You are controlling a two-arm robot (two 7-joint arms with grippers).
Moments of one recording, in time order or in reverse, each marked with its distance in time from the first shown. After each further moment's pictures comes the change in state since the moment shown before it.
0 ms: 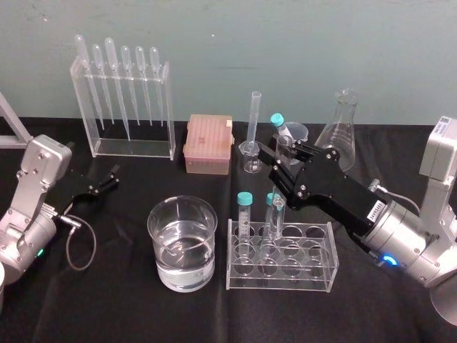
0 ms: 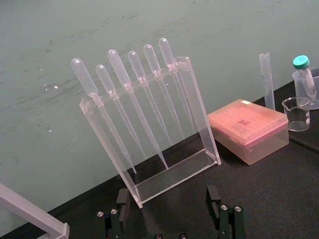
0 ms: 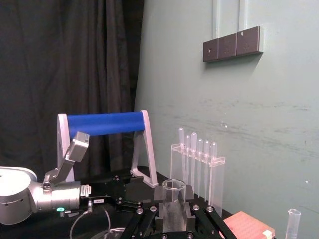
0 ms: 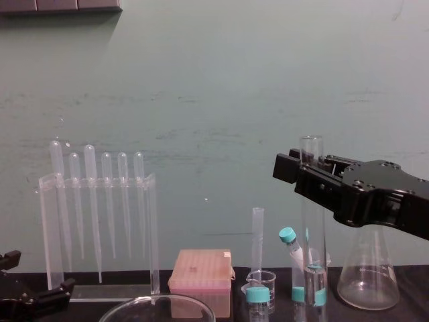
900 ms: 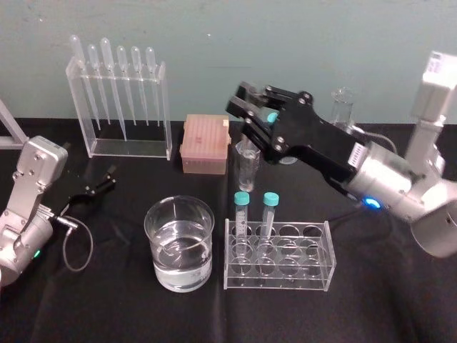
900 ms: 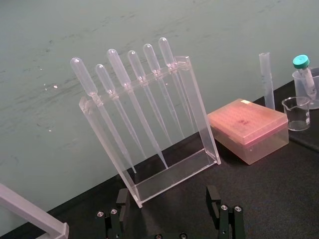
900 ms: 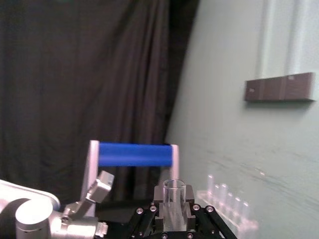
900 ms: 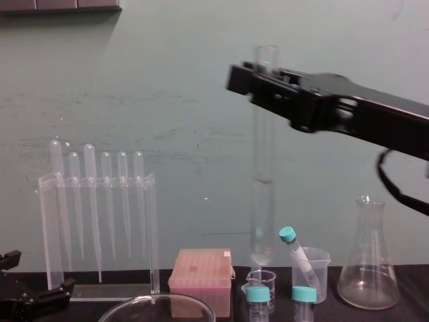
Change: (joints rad) left arm 0.000 0.000 0.000 0.000 0.000 0.000 0.000; right arm 0.230 -0.028 -0.073 0.084 0.058 -0.020 0.157
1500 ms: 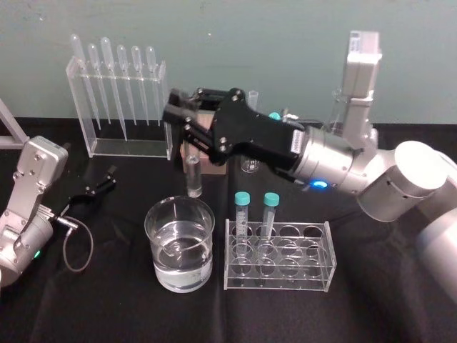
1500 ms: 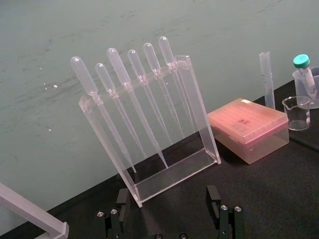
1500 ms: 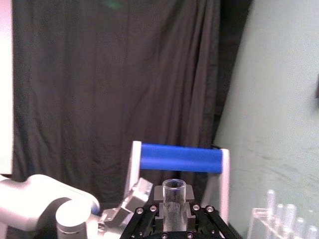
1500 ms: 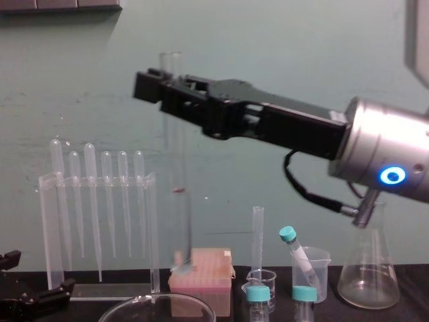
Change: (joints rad) left arm 0.000 0.000 0.000 0.000 0.000 0.000 0.000; right arm 0.212 -0.106 -0.158 0.222 0.056 -0.001 0.181
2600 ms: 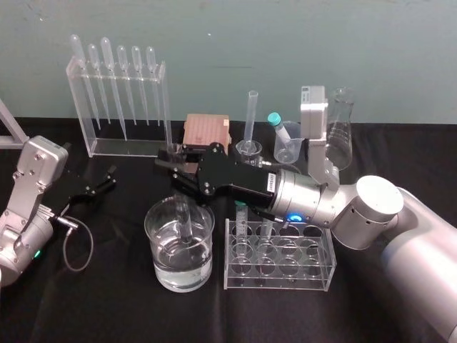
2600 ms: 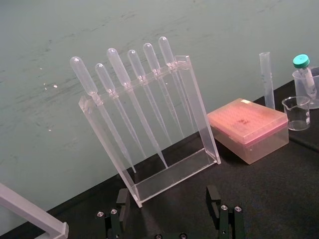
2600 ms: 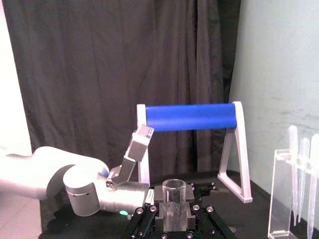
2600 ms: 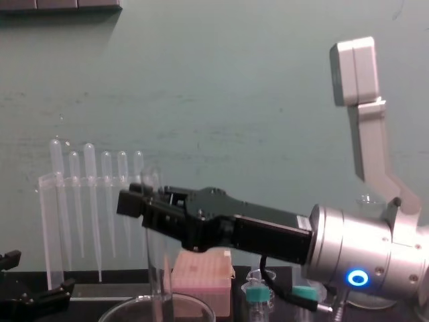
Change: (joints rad) left arm 0.000 0.000 0.000 0.000 0.000 0.000 0.000; right arm 0.042 -0.090 -0.093 0.304 0.047 -0.048 0.103
